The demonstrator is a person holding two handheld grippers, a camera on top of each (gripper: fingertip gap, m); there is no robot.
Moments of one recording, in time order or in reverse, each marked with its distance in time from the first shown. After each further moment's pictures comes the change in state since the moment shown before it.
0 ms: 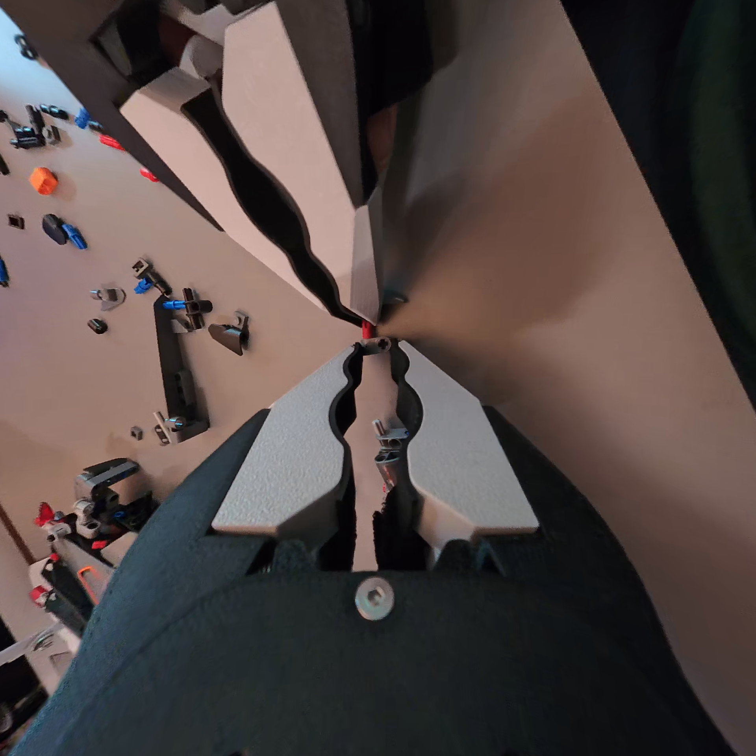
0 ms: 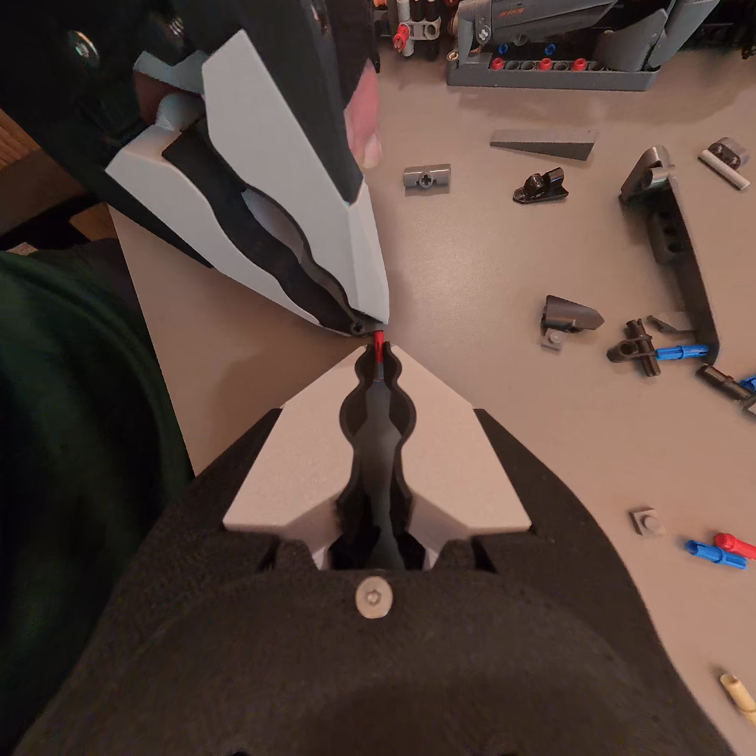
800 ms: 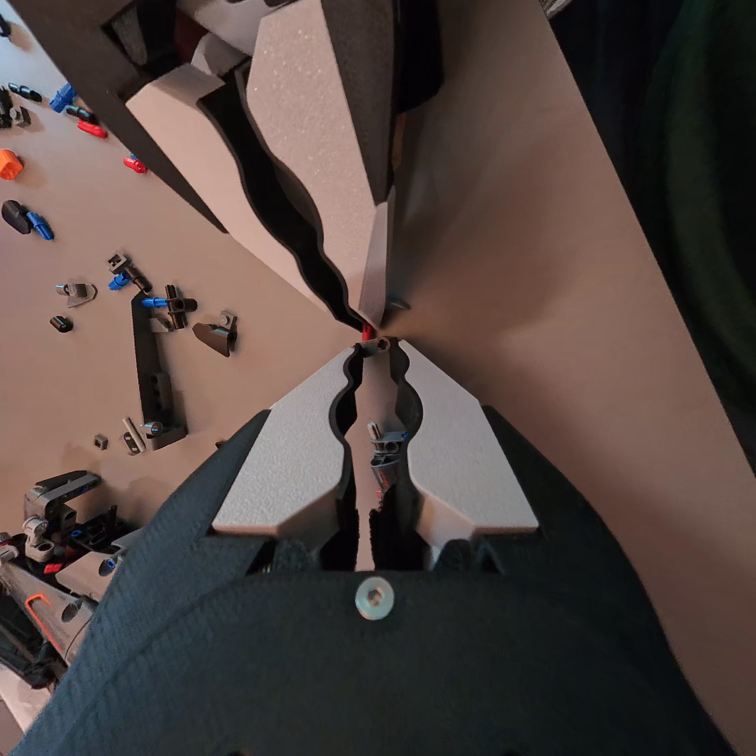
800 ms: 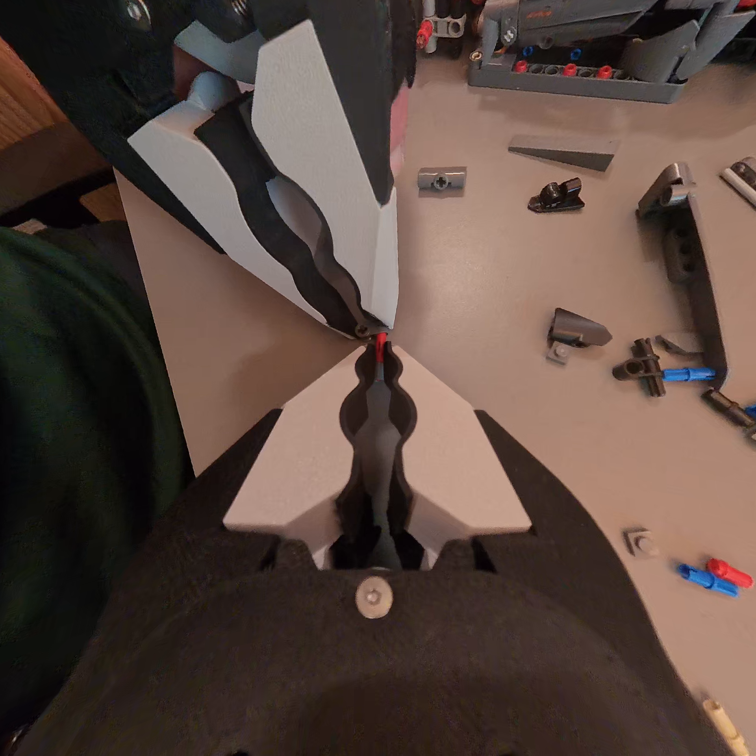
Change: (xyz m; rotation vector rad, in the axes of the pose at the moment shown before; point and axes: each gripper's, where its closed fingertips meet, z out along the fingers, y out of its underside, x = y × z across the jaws) left arm 0.002 -0.001 0.001 0.043 0.074 -0.059; right arm -0.002 0.000 0.001 -0.016 -0.037 -0.048
